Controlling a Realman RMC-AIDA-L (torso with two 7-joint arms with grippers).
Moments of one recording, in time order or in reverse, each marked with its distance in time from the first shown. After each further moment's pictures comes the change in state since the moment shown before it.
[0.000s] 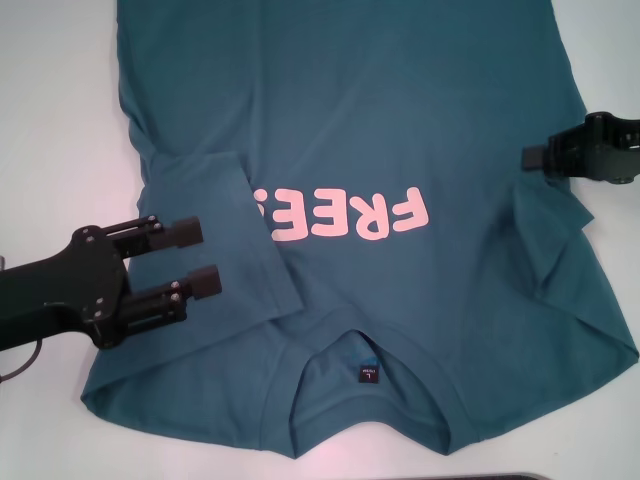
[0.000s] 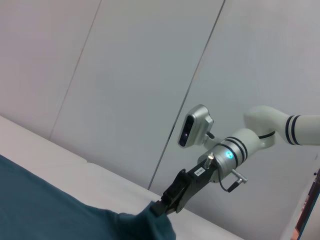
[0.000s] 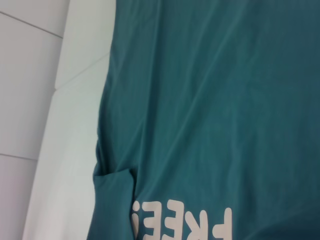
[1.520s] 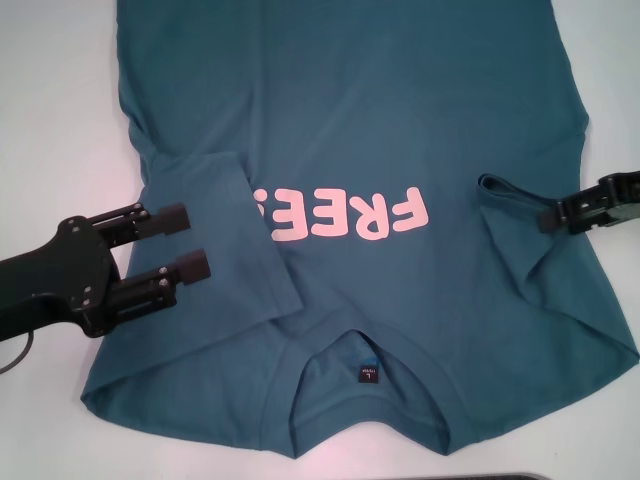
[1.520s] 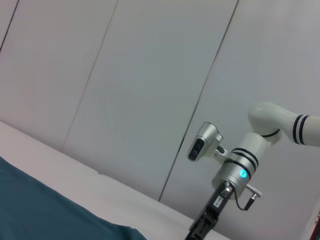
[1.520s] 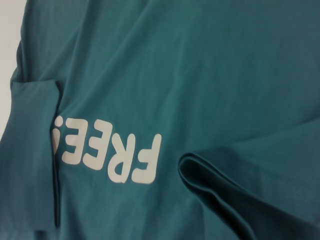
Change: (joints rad) left arm 0.008 0.000 -0.025 0.002 -0.023 -0.002 0.000; right arm 0.016 -0.019 -0.197 -0.080 -0.148 -0.014 -0.033
